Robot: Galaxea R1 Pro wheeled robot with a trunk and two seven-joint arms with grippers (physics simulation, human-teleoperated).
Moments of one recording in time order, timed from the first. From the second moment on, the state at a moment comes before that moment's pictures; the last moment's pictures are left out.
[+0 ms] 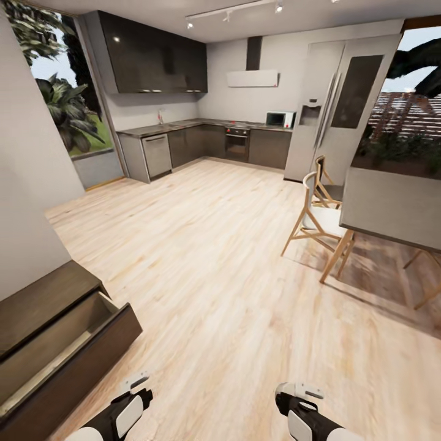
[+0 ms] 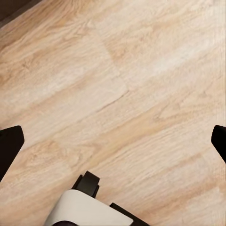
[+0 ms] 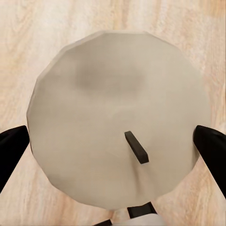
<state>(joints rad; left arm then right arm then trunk) -0.55 0.00 -0.20 -0.25 0.66 0.11 0.40 -0.59 0.05 0.62 -0.10 -0.86 -0.05 -0.29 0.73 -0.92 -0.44</state>
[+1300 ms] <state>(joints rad) -0.55 -0.01 -0.20 -0.25 0.65 0.11 0.39 -0.59 0.05 0.62 -0.10 -0.86 -0.06 -0.29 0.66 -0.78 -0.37</state>
